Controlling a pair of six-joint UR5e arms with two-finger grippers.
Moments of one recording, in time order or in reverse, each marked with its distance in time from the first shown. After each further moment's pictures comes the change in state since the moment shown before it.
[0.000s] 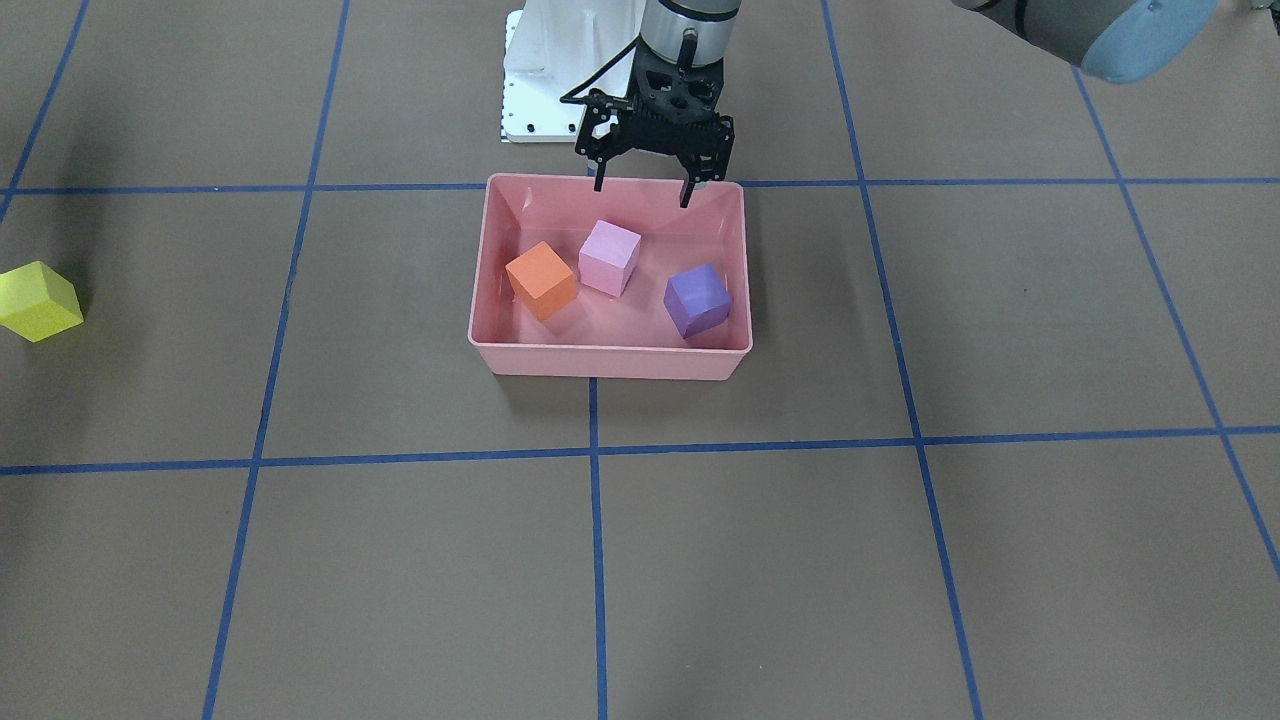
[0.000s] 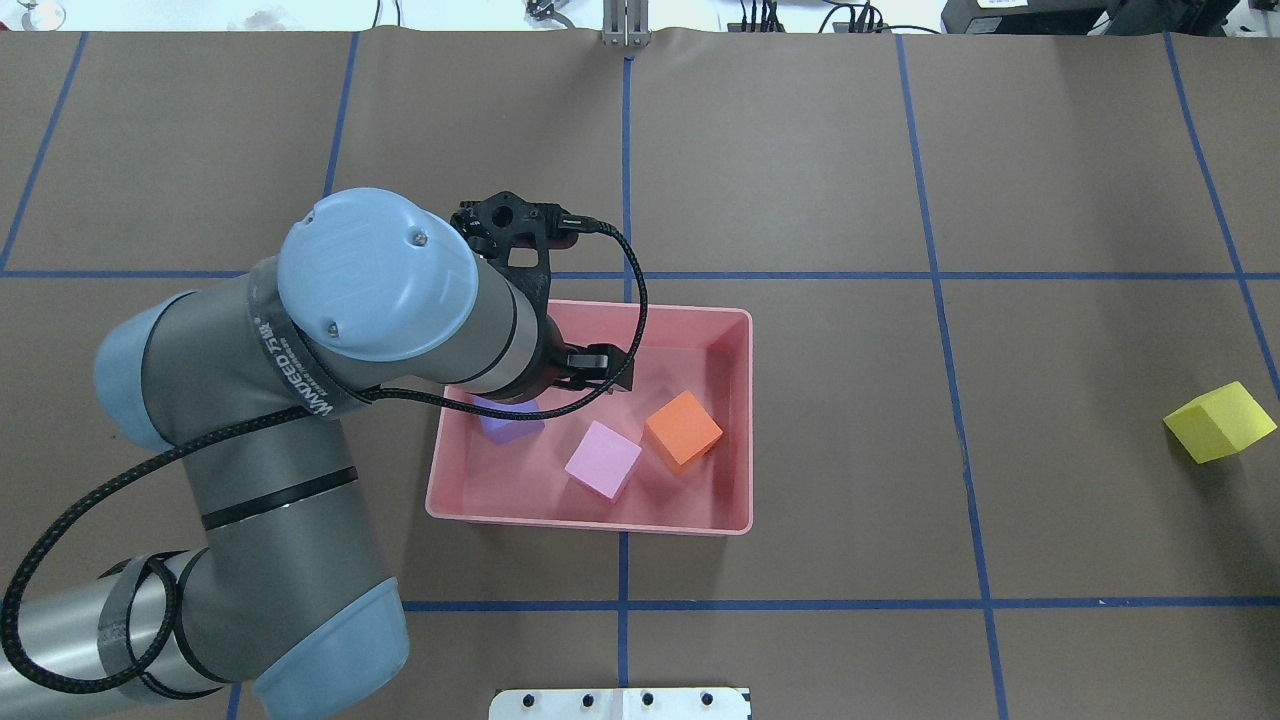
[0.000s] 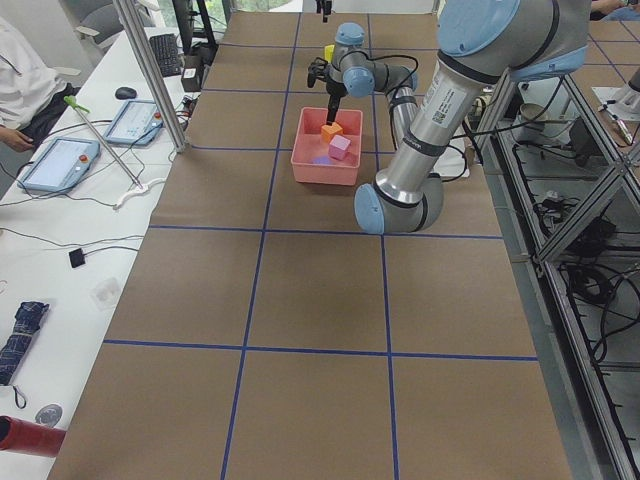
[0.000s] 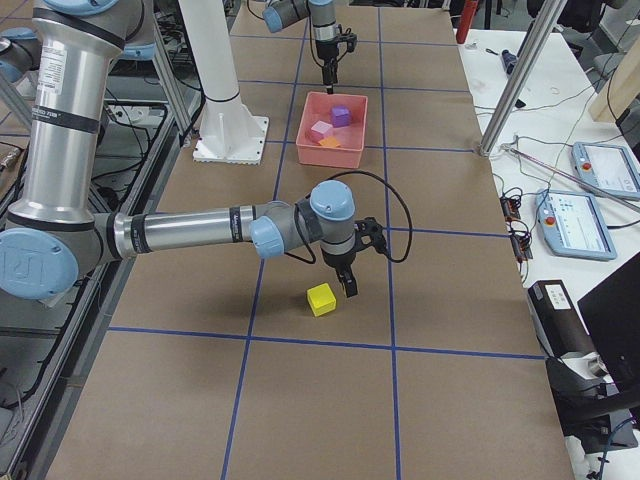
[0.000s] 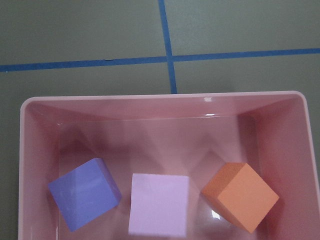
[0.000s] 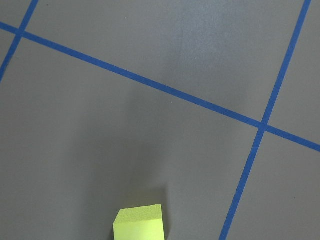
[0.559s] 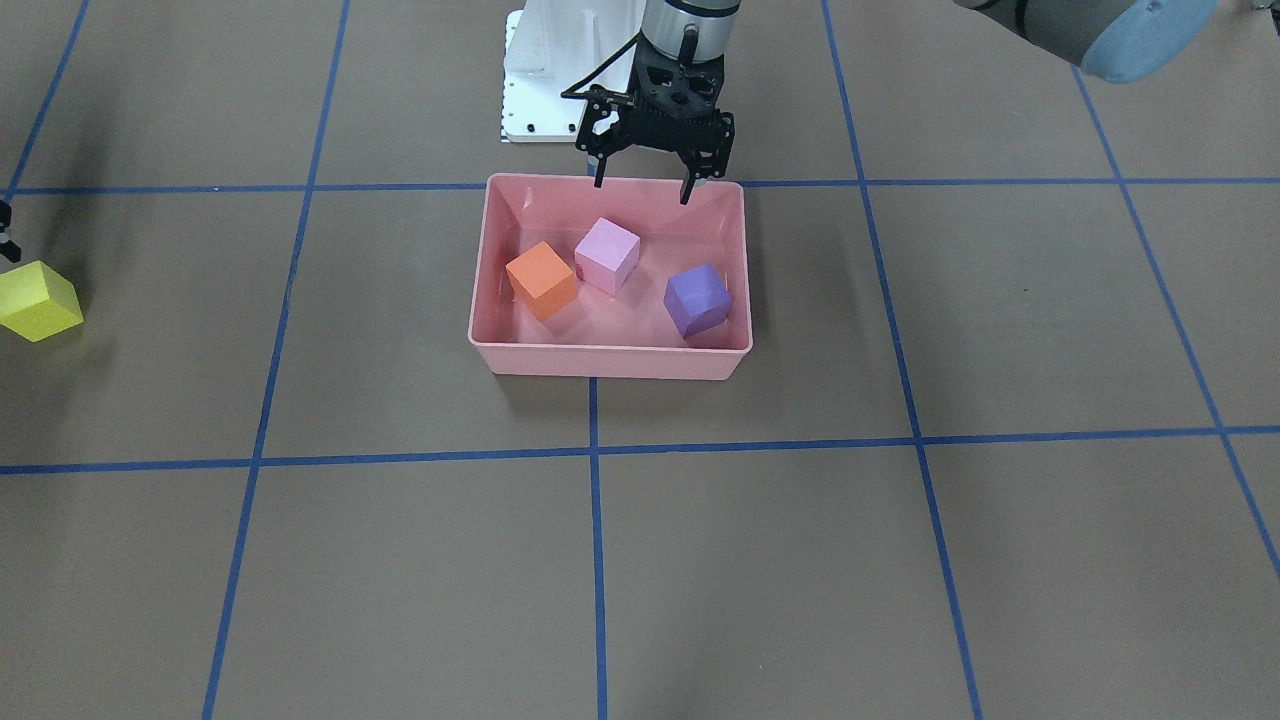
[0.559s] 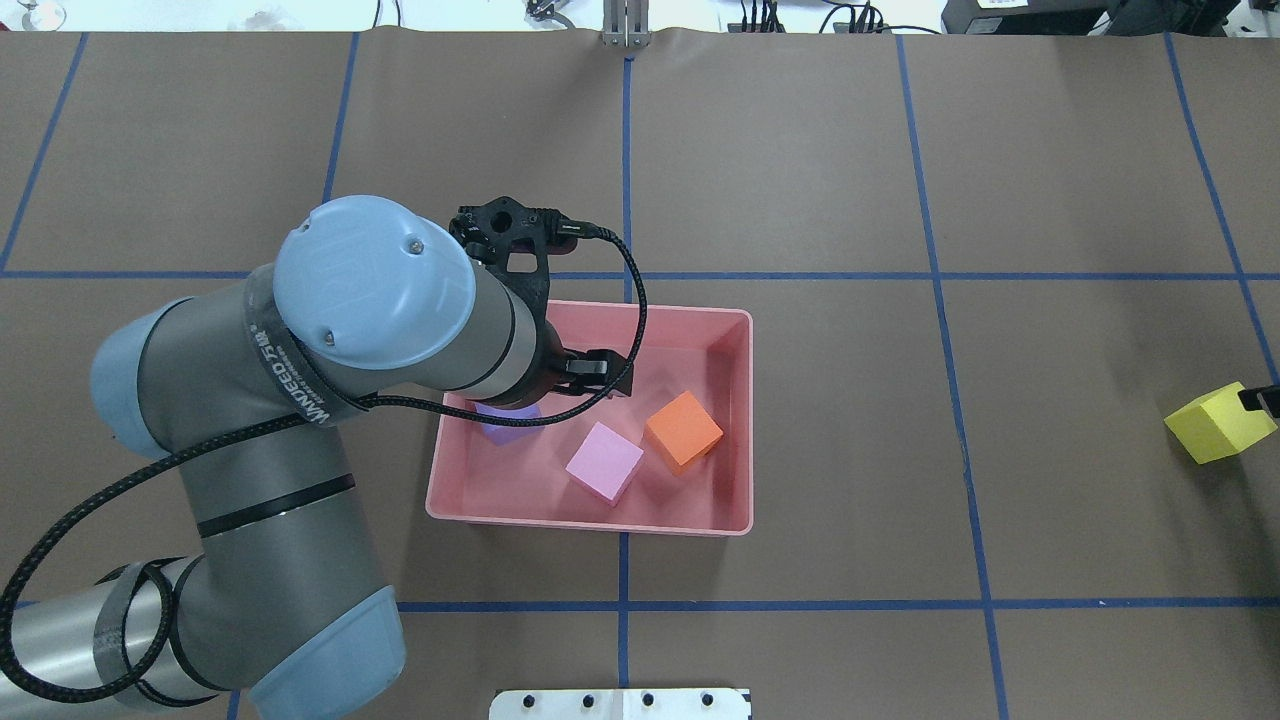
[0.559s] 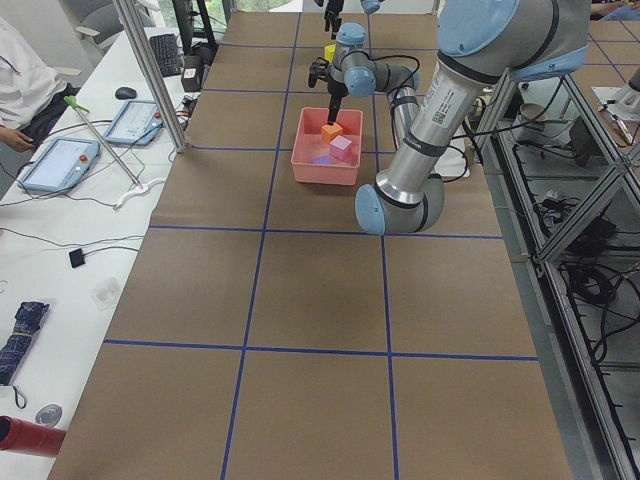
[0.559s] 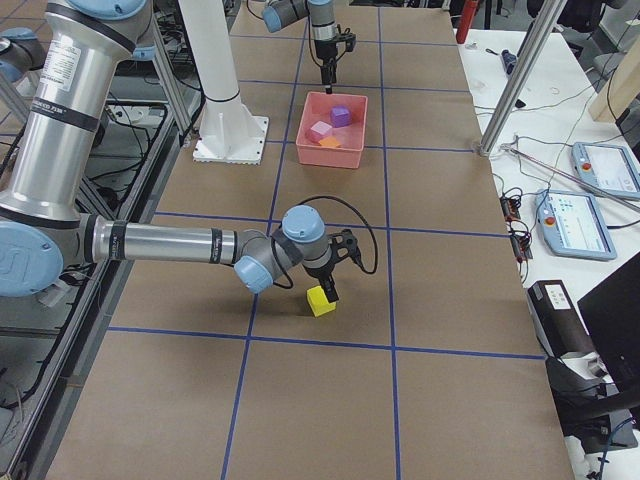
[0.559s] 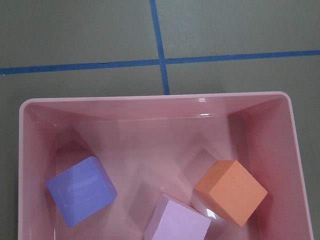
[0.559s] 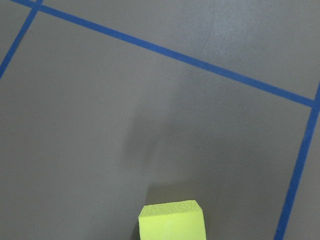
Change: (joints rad) left arm 0.005 0.005 -0.004 0.000 0.003 -0.001; right arm -0.176 -0.090 -0.123 0.452 -0.066 0.275
